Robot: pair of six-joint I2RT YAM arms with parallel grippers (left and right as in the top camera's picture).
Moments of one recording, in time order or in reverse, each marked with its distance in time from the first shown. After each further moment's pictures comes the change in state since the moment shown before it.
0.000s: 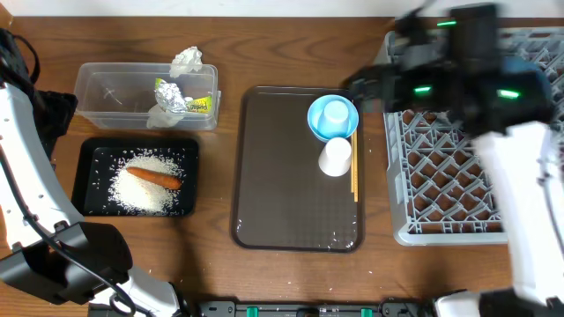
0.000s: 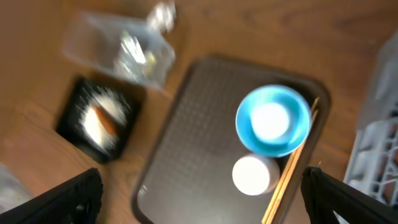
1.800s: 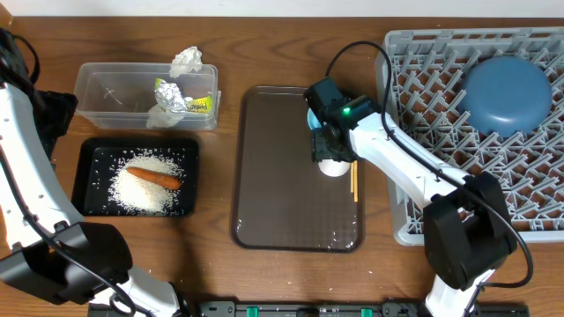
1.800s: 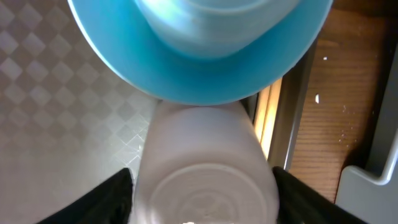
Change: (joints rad) left arm 0.000 0.000 0.000 0.000 0.000 0.000; right arm 0.275 0.338 -0.329 0.159 0.533 0.349
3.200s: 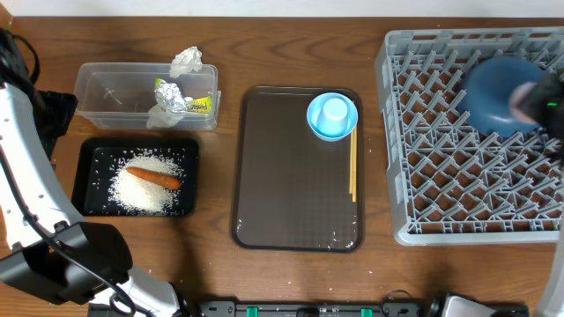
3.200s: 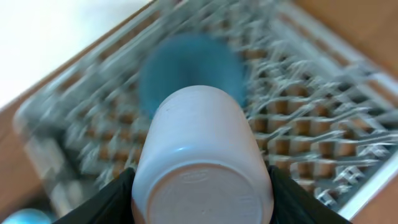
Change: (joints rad) left arm 0.000 0.000 0.000 0.000 0.000 0.000; right arm -0.911 -0.508 0.118 -0.043 0.048 -0.160
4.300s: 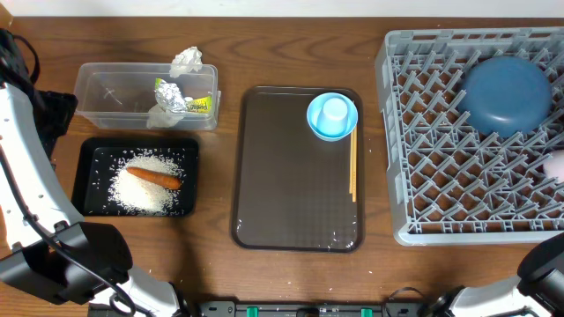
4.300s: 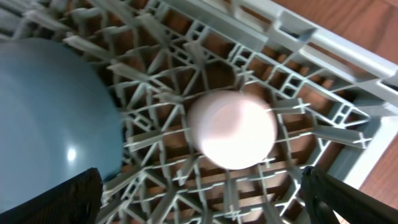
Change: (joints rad) left arm 0.000 0.000 0.000 0.000 0.000 0.000; right arm -0.378 0.352 0.019 0.078 -0.181 -0.061
